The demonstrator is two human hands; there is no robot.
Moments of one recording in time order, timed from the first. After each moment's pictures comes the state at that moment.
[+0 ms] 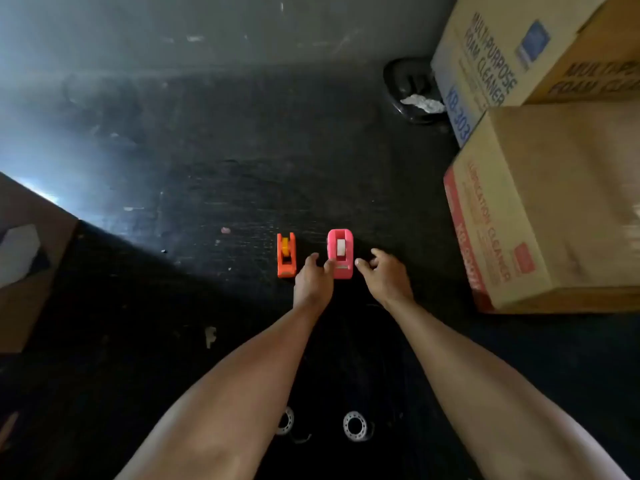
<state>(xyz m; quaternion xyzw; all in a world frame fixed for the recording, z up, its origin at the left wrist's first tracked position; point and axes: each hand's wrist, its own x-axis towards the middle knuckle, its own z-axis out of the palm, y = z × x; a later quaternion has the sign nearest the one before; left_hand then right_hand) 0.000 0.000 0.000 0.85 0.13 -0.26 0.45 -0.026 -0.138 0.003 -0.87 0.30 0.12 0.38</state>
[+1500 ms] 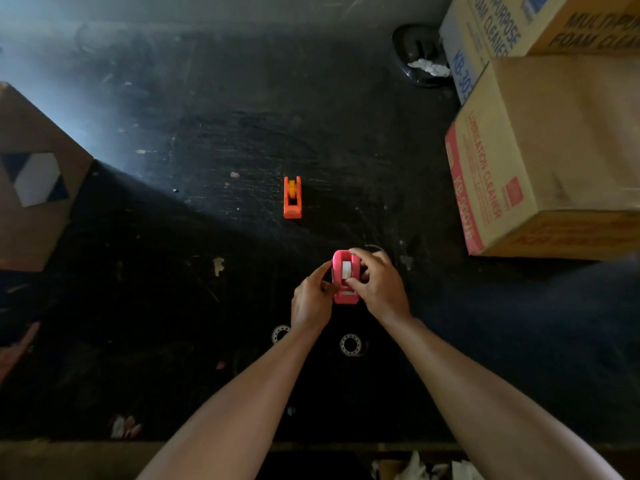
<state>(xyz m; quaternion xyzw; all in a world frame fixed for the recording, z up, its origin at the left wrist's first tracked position) -0.154 0.049 -0.019 0.87 0.06 -0.23 0.43 -0.168 -0.100 -0.018 -0.92 0.13 0.06 0.37</state>
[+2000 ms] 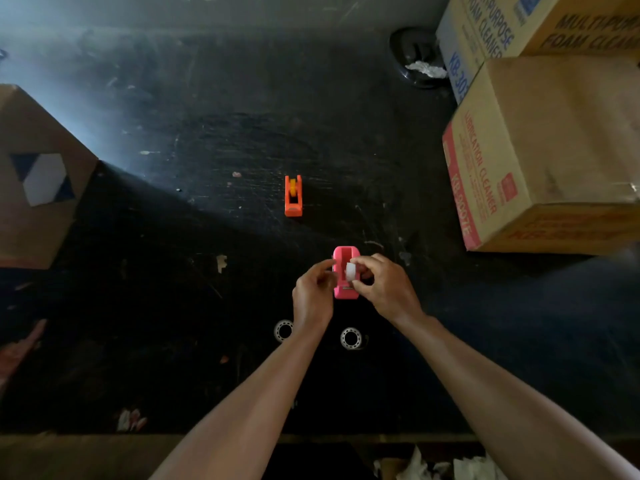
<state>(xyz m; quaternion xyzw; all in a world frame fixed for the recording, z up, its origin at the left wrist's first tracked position) -0.170 0.048 -0.007 0.81 0.11 -0.16 0.56 -0.184 -0.109 0.007 -0.93 0.05 0.05 0.36</state>
